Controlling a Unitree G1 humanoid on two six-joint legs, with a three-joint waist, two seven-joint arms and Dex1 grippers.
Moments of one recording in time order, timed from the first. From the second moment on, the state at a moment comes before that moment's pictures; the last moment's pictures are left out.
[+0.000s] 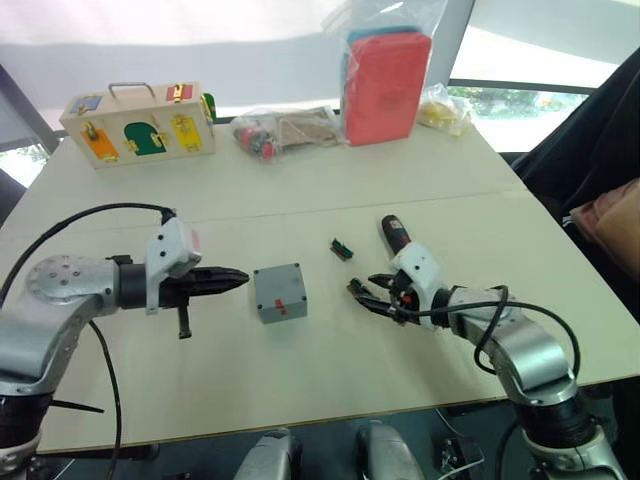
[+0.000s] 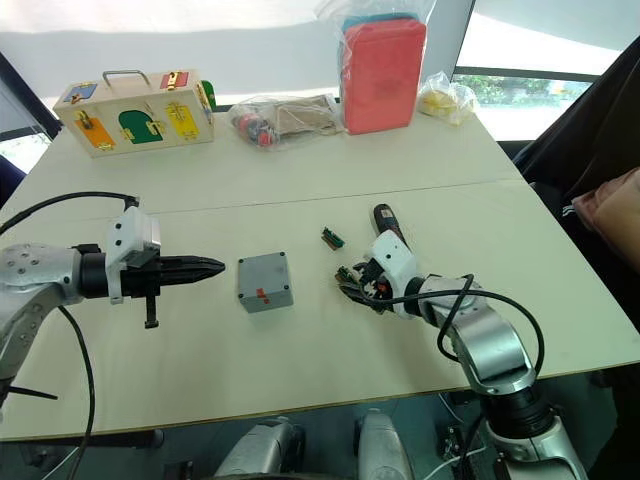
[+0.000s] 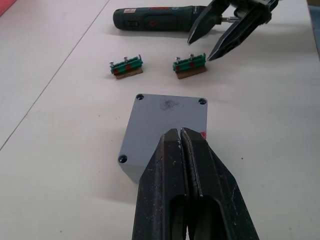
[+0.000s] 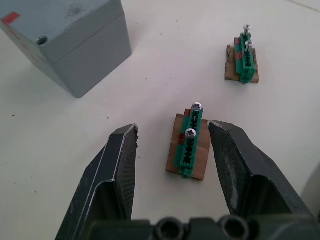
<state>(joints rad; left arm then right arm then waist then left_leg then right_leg) -0.23 0.92 0.15 -0.38 -0.53 0.54 -1.11 -0.30 -0.49 0.12 -0.43 0.18 0.90 0.69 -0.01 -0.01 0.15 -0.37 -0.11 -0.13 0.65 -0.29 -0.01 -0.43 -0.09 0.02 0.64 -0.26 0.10</state>
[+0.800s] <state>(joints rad) -0.23 0.92 0.14 -0.38 -0.54 0.54 -1.10 -0.30 -0.47 0.16 -0.35 0.18 0.83 0.62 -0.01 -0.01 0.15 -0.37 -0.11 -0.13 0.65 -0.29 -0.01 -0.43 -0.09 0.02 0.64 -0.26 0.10</state>
